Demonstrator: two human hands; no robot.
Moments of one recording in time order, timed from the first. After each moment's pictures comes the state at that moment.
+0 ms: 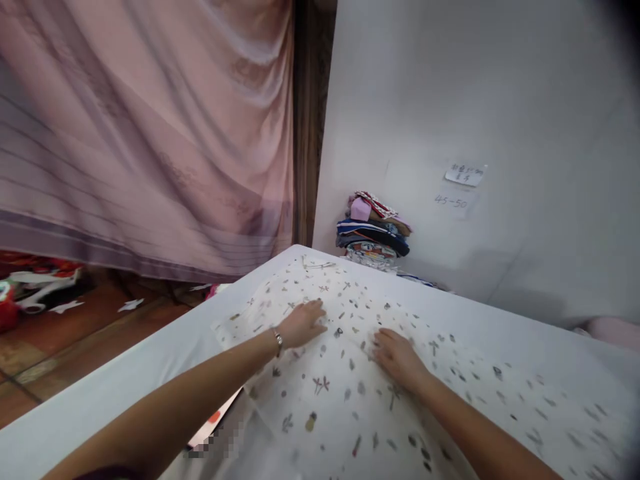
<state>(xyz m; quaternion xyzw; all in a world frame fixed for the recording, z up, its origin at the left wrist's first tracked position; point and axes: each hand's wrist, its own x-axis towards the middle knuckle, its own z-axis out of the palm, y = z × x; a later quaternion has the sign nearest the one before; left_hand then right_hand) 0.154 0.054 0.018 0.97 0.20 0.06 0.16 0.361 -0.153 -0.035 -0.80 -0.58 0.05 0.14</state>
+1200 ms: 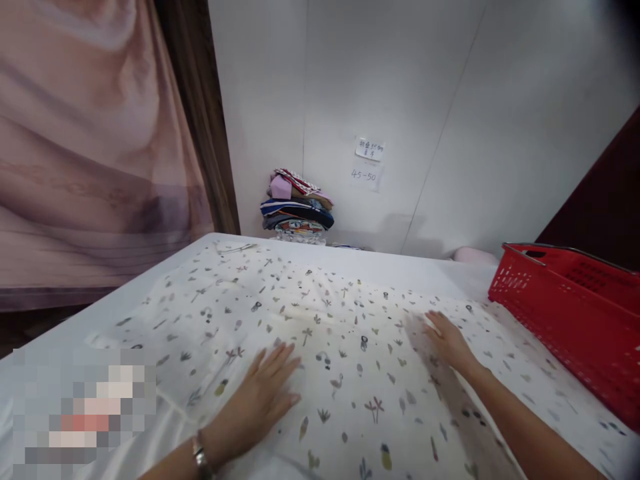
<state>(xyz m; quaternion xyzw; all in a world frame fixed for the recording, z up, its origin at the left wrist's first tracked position) 0.116 -0.134 -0.028 0.99 0.02 0.12 0.06 0.466 -0.470 -0.049 -0.94 -0.30 -0.08 0.16</state>
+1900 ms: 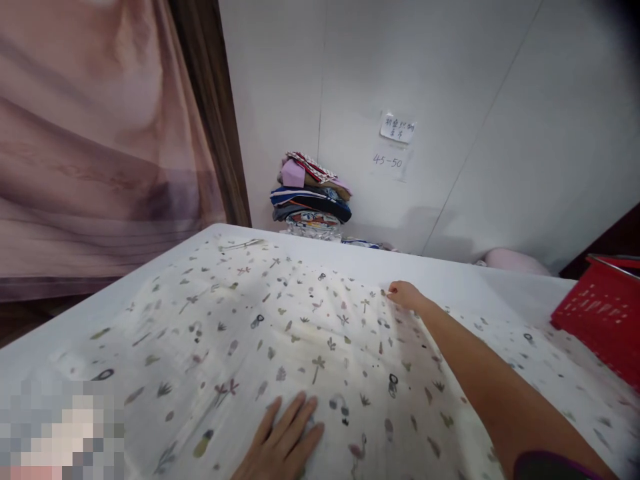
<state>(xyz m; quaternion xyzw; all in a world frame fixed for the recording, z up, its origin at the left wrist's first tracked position) 0.133 -0.136 -0.085 0.96 -0.11 0.22 -0.16 0.565 -0.245 -0.031 -0.92 -0.38 0.10 0.08</state>
